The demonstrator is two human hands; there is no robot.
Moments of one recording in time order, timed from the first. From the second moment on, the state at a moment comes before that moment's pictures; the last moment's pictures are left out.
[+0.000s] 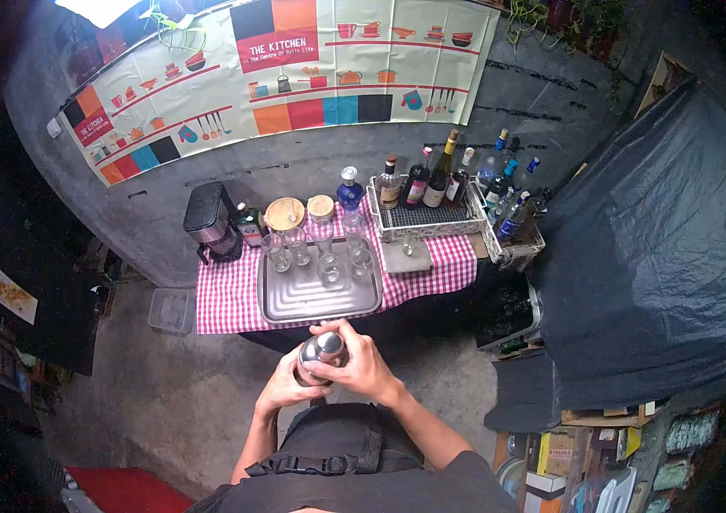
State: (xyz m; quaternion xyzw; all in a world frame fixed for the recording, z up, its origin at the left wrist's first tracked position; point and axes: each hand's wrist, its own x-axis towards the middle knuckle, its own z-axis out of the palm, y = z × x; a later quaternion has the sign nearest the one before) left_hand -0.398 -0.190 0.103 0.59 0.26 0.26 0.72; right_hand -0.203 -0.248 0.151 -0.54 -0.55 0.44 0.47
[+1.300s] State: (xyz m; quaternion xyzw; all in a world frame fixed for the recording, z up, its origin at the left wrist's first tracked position) left_hand -0.405 -0.187 0.092 0.63 0.23 0.31 0.67; right_hand -0.213 -0.257 0.153 -0.47 -0.72 0.29 0.42
